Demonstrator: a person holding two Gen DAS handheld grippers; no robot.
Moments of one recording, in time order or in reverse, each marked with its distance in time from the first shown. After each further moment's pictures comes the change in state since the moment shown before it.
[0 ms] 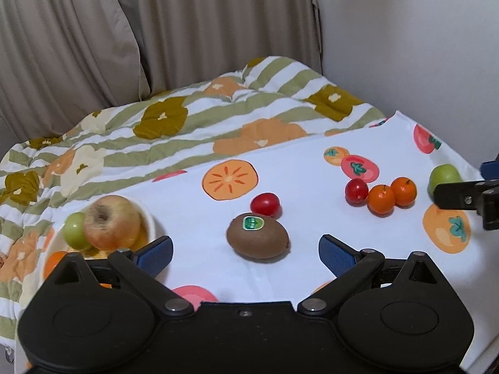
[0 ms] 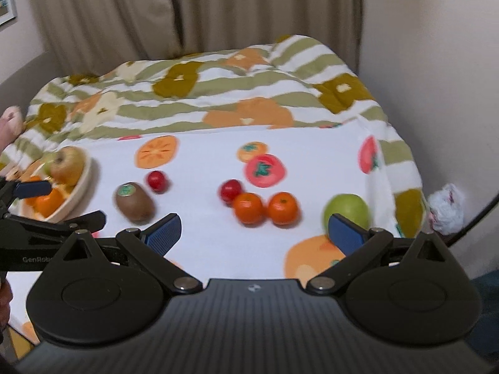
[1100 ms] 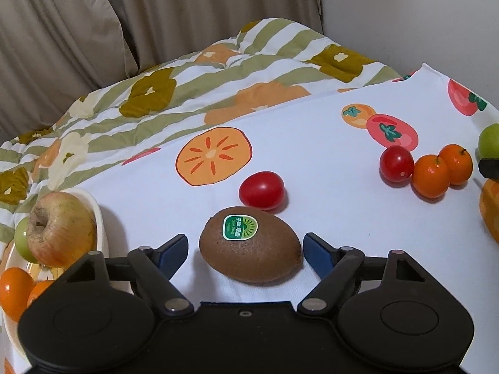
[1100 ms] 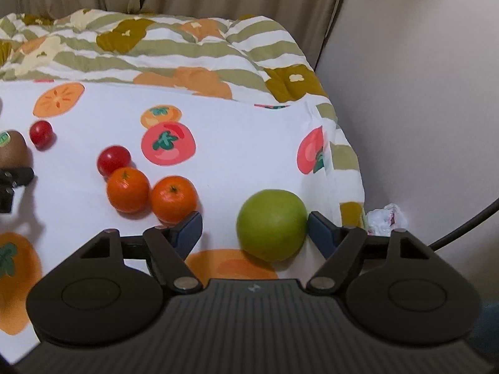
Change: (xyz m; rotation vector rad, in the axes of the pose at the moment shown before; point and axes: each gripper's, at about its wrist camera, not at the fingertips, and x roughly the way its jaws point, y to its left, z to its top) left arm 0.093 -0.015 0.002 0.058 0.108 0.028; right arm 0.090 -0.031 -0.008 -0.228 0.053 -0.245
